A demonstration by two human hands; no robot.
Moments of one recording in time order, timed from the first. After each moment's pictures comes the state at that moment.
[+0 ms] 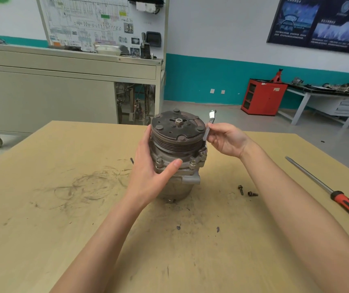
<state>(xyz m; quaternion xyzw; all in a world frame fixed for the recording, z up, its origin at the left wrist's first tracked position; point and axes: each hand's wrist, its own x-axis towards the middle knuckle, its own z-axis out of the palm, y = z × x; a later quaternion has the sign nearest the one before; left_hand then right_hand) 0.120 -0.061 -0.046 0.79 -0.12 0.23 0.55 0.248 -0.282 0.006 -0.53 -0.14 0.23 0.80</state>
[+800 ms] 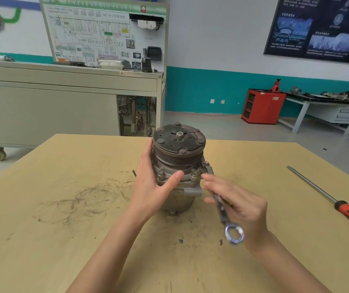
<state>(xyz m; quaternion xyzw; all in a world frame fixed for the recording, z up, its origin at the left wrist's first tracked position) 0.121 -0.061 -0.047 0.78 -0.13 0.25 0.57 0.093 -0.251 -0.044 -0.71 -0.39 -0.48 0.34</state>
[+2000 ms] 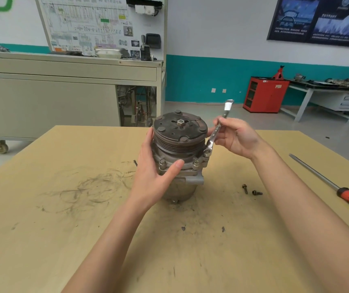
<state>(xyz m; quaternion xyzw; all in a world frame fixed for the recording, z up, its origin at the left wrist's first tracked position) 0.121 -0.060 -0.049 0.79 -0.13 0.23 0.56 0.220 -0.283 0.019 -0.60 -0.19 0.13 0.77</state>
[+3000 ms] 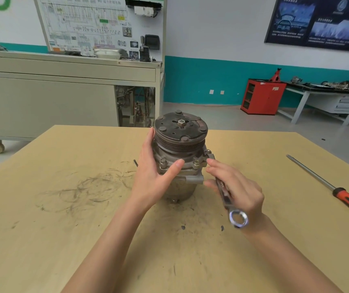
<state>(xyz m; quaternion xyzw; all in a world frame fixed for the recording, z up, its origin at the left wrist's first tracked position) 0.119 -0.060 -0.049 0.78 -0.14 0.24 0.56 0.097 -0.245 -0.048 -0.71 -0.34 -0.59 0.21</state>
